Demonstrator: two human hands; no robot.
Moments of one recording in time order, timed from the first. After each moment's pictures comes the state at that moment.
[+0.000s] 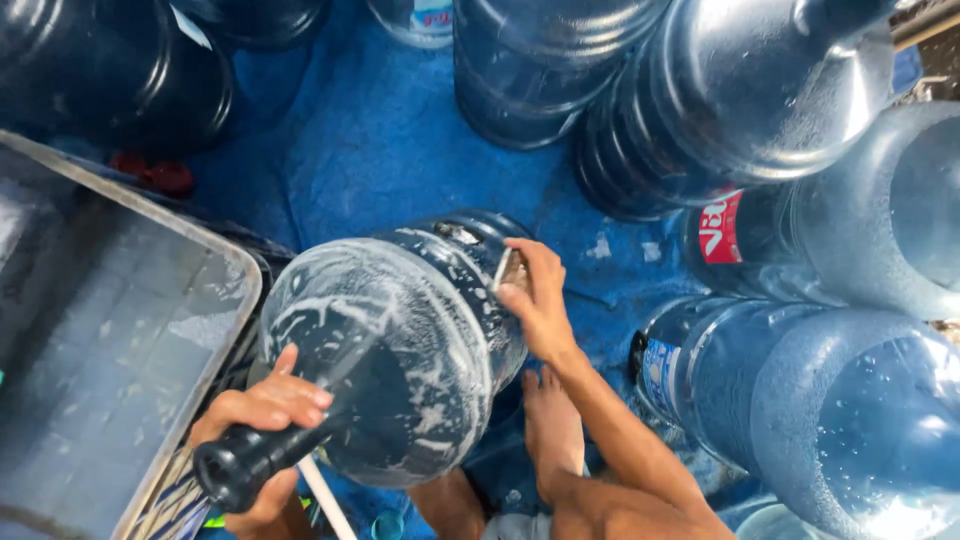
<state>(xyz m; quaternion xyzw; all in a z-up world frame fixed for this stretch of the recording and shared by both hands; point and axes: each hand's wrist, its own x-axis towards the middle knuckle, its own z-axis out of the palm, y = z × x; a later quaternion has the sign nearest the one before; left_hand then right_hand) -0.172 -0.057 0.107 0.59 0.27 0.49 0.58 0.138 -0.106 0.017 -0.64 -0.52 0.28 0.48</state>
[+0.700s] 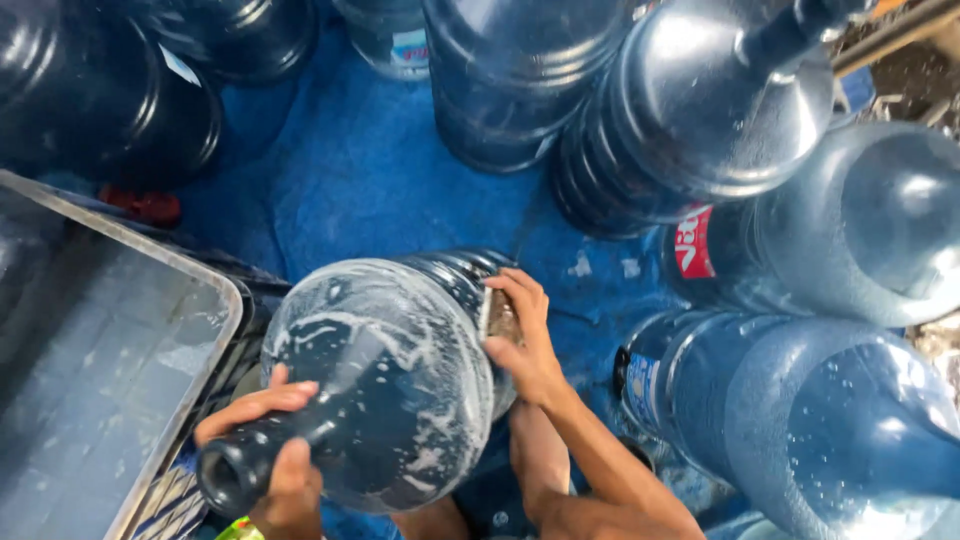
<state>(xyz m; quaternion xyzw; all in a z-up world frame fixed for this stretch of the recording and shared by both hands) -0.117 -0.081 0.107 0.57 0.40 0.55 0.46 0.151 -0.118 0.026 -0.64 -0.47 0.35 0.51</state>
